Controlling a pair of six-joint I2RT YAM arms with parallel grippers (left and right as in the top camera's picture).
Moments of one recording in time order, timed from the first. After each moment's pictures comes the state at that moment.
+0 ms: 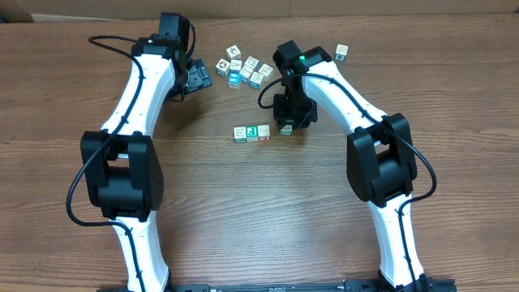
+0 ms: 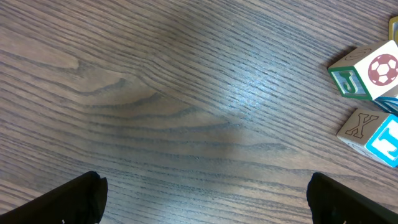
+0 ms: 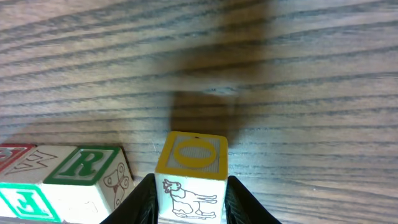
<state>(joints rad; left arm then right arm) -0.11 2.17 1.87 -0.97 -0.13 -0.52 0.42 2.37 2.01 -1.22 -0.15 0.44</state>
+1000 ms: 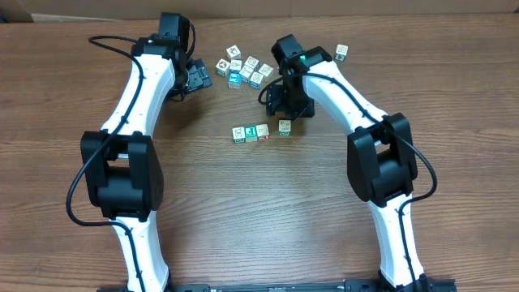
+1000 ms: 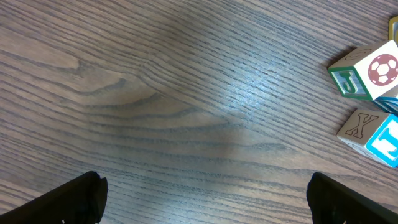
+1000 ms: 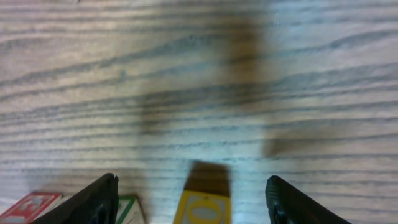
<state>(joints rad) -0.11 2.17 1.87 -0.97 -0.13 -0.52 0.42 2.37 2.01 -1.06 -0.10 0.44</state>
